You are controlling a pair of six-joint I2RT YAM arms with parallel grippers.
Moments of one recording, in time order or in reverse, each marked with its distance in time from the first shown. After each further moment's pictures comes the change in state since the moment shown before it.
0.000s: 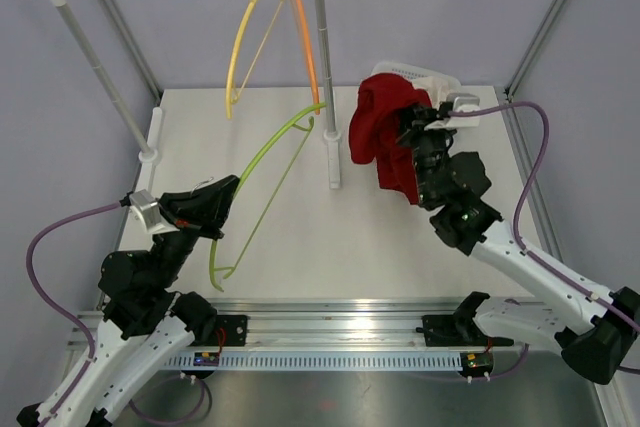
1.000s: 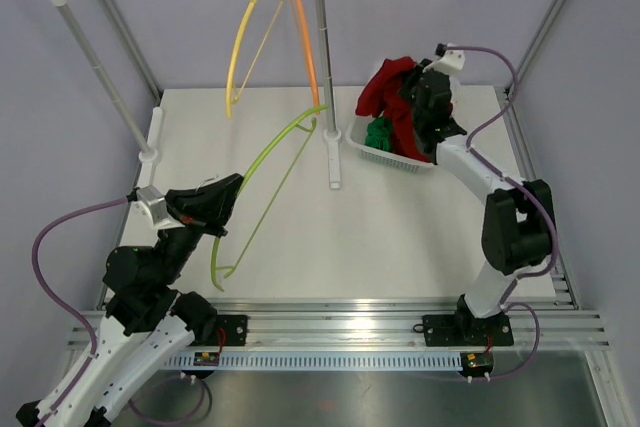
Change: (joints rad) left arm 0.000 0.029 0.000 -0.003 -0.001 0.006; right arm -0.488 0.683 0.447 -0.124 -0.289 0.408
